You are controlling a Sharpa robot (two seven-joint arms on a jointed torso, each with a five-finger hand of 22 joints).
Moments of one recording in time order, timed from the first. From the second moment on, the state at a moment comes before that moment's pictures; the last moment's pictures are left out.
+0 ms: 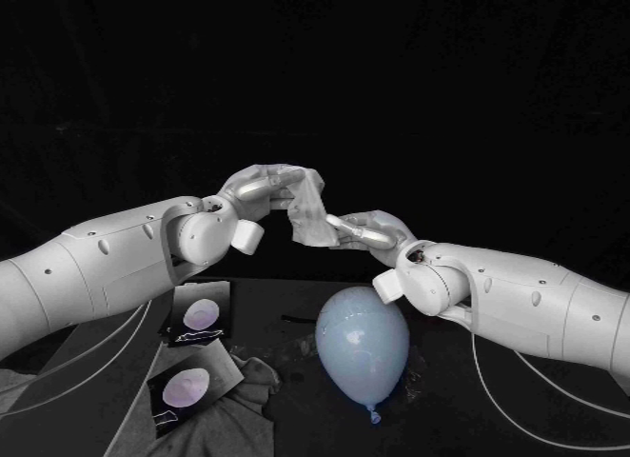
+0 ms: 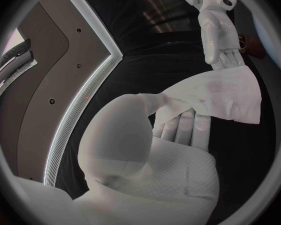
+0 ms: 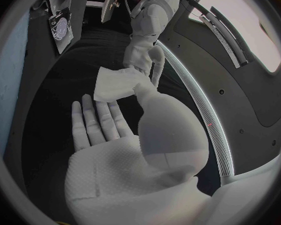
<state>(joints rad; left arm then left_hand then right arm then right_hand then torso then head) 1.46 -0.60 -0.05 1.12 0.07 0.09 0.27 1.41 -0.03 0.74 0.14 0.05 0.68 0.18 0.72 0.42 1.05 0.17 0.06 0.06 1.00 0.14 0.07 0.21 0.16 1.05 0.23 0.19 0.07 1.37 -0.51 -0.15 1.17 -0.11 -0.19 0.30 1.19 -0.12 0.28 0.23 0.05 0.77 0.20 0.20 0.24 0.88 0.23 0.23 0.06 0.52 0.23 0.37 0.48 0.14 0.37 0.29 0.24 0.25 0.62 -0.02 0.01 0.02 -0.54</state>
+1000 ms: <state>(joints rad) 1.46 -0.60 -0.05 1.13 0.07 0.10 0.27 1.40 -0.02 0.74 0.13 0.05 0.68 0.18 0.72 0.42 1.05 0.17 0.06 0.06 1.00 0.14 0.07 0.21 0.17 1.05 0.23 0.19 0.07 1.37 -0.48 -0.14 1.17 -0.03 -0.22 0.34 1.36 -0.03 0.18 0.21 0.05 0.93 0.20 0.29 0.28 1.06 0.15 0.34 0.08 0.64 0.17 0.45 0.51 0.17 0.46 0.29 0.21 0.21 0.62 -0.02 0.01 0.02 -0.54</state>
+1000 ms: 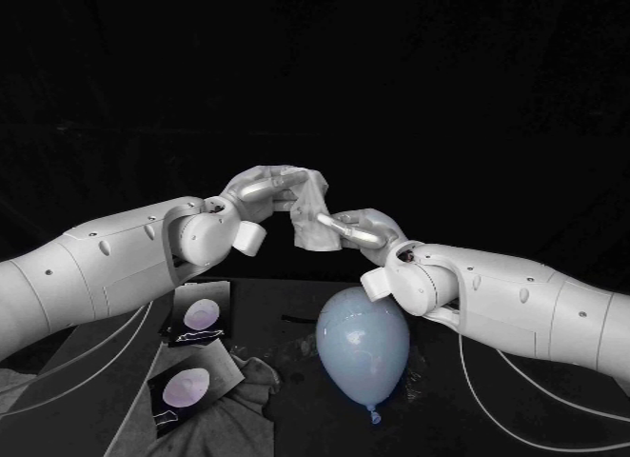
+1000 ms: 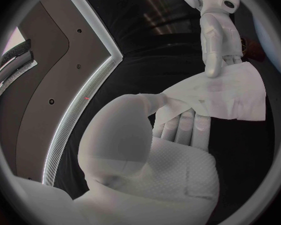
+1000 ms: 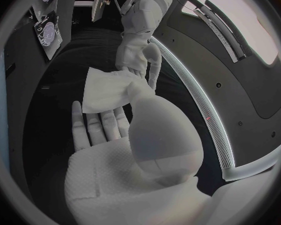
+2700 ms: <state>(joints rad) 1.46 -0.60 -0.05 1.11 0.06 0.08 0.26 1.40 -0.03 0.74 0.14 0.05 0.67 0.19 0.73 0.42 1.06 0.17 0.06 0.06 1.00 0.14 0.07 0.21 0.17 1.06 0.22 0.19 0.07 1.37 -0.52 -0.14 1.21 -0.12 -0.31 0.33 1.35 -0.10 0.67 -0.10 0.19 0.95 0.17 0.47 0.39 1.19 0.12 0.34 0.10 0.80 0.13 0.41 0.44 0.18 0.56 0.28 0.25 0.21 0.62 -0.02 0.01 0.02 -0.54</state>
